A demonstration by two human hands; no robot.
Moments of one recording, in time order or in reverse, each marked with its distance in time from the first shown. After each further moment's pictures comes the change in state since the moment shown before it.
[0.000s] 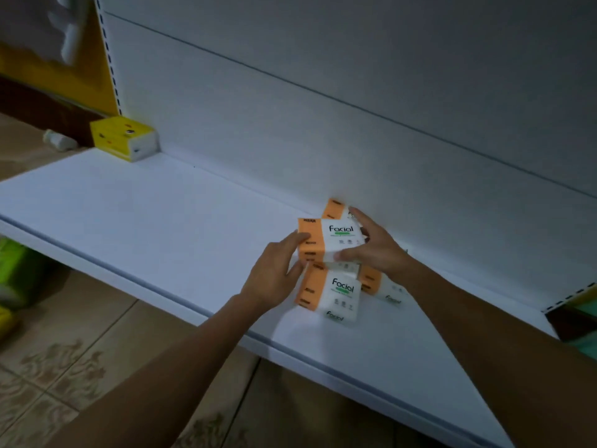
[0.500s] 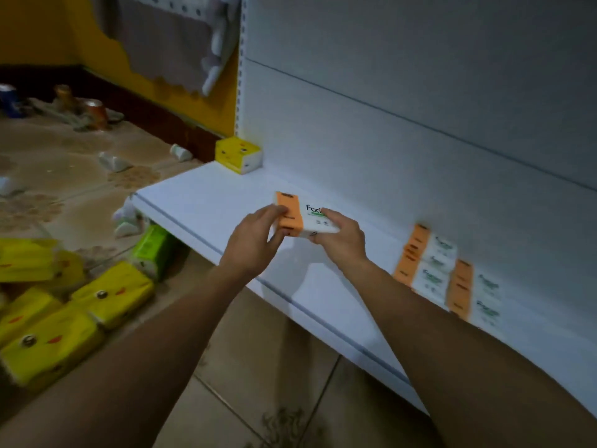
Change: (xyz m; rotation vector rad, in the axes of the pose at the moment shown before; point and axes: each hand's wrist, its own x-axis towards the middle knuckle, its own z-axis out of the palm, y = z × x) left_hand -0.064 -0.061 -0.162 0.262 0.355 -0.163; right_hand 0.006 -0.115 0.177 0.133 0.084 -0.226
